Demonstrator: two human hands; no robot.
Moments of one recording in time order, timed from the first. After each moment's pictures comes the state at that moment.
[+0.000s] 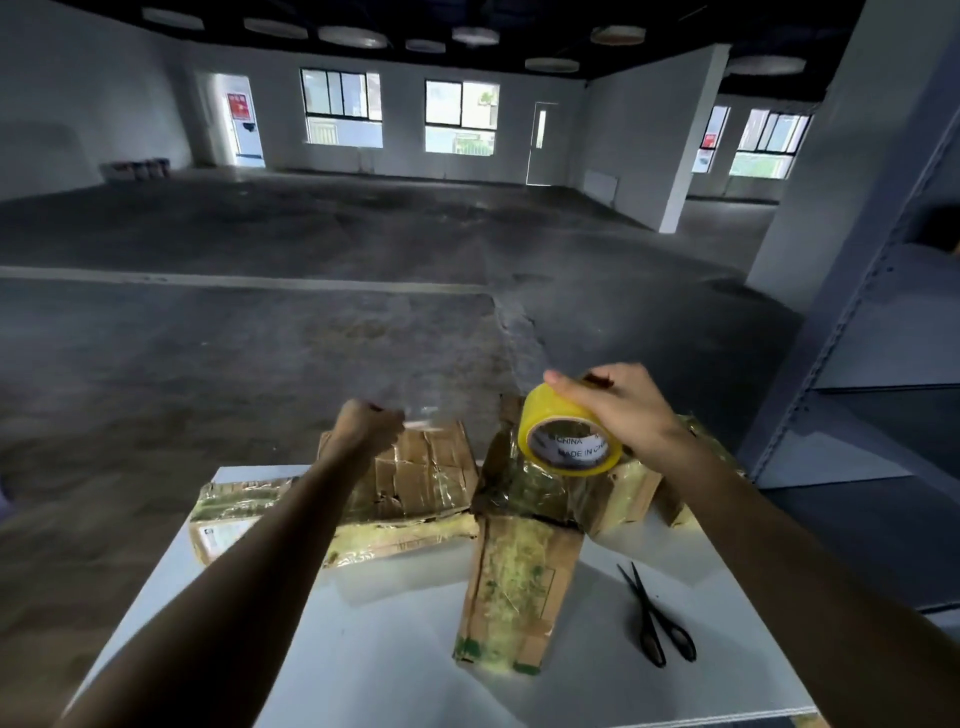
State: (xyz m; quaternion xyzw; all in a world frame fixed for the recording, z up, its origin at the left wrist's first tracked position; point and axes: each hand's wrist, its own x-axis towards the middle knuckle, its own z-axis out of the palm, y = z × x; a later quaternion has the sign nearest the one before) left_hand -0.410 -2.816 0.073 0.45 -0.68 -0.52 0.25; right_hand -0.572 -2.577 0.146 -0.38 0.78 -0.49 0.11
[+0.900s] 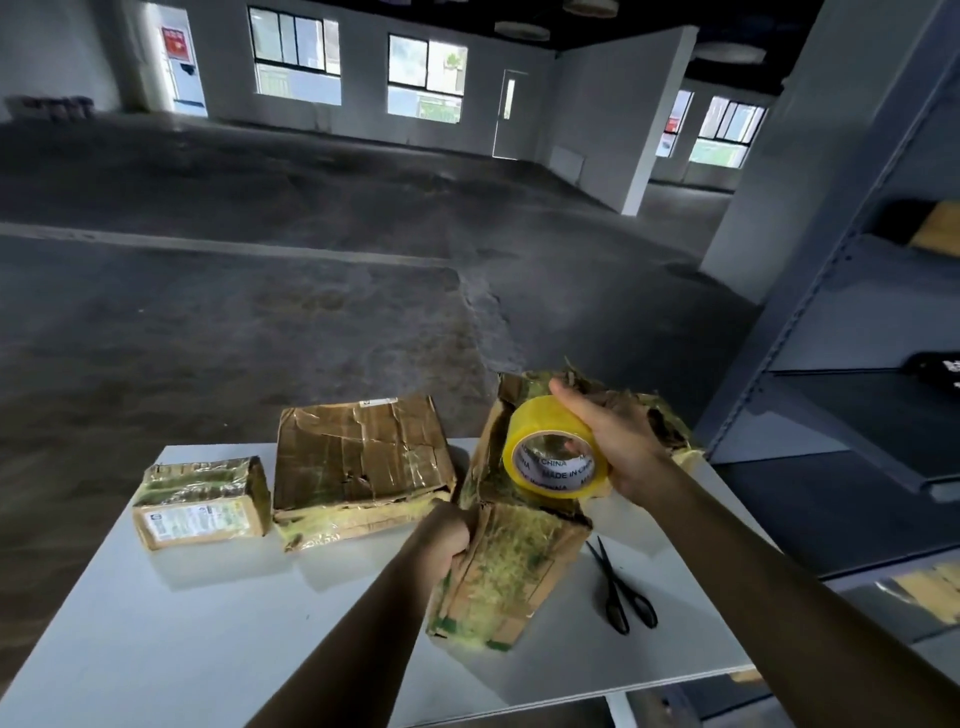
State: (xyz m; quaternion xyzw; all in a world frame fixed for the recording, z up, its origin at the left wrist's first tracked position) left_hand -0.450 -2.701 -0.041 0.43 -0.65 -0.63 0.00; right_hand -0.555 -2.566 0.110 -0.21 0.70 -0.65 0.22
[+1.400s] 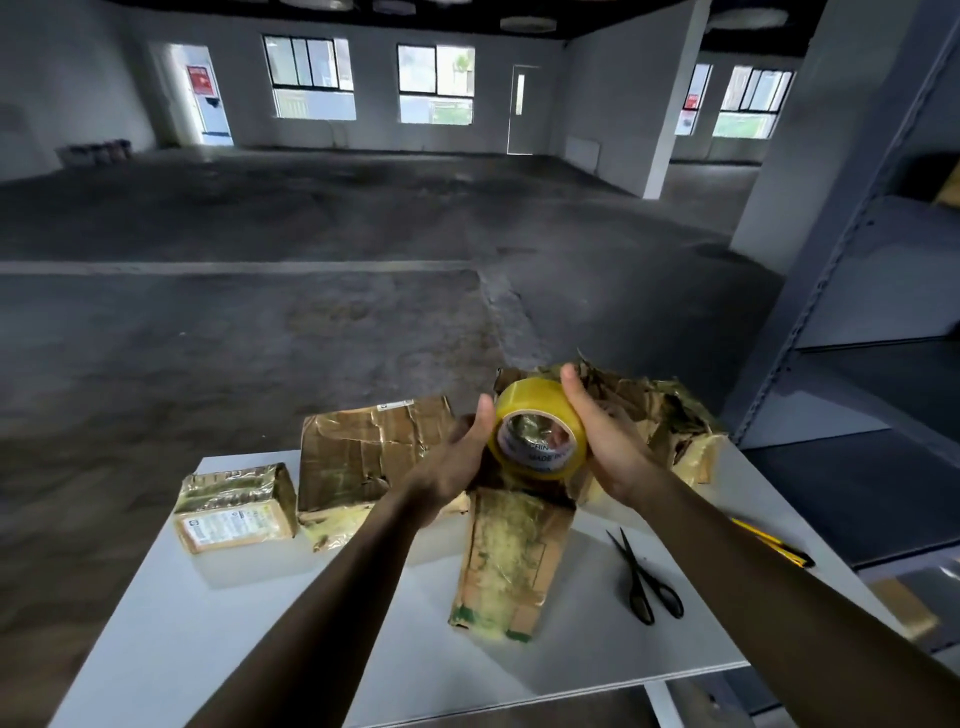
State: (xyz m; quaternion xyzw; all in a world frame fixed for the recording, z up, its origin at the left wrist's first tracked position) left_hand -0.434 -2.703 0.059 0.21 -0.73 -0.64 0.10; right_hand -0.555 -2.564 0.088 -0.15 0.70 -0.65 0.26
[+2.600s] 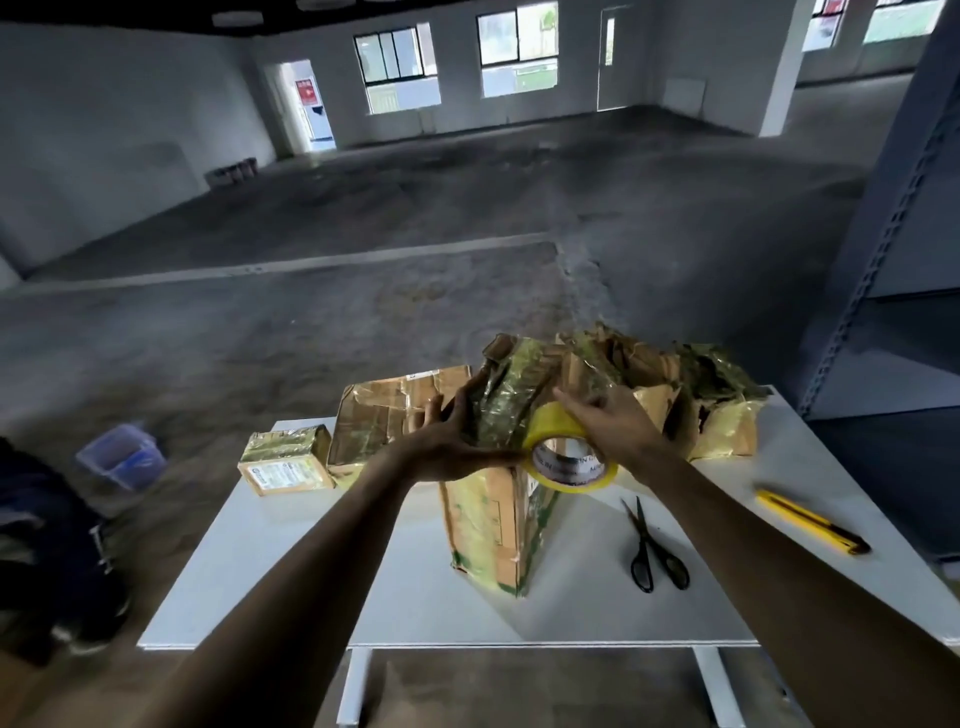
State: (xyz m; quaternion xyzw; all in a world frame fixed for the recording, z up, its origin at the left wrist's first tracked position) left_hand -0.451 -2.643 0.061 0.35 -0.90 -0.24 -0.05; right_hand -0.628 -2.503 0.032 -0.34 0.76 -0.51 0.23
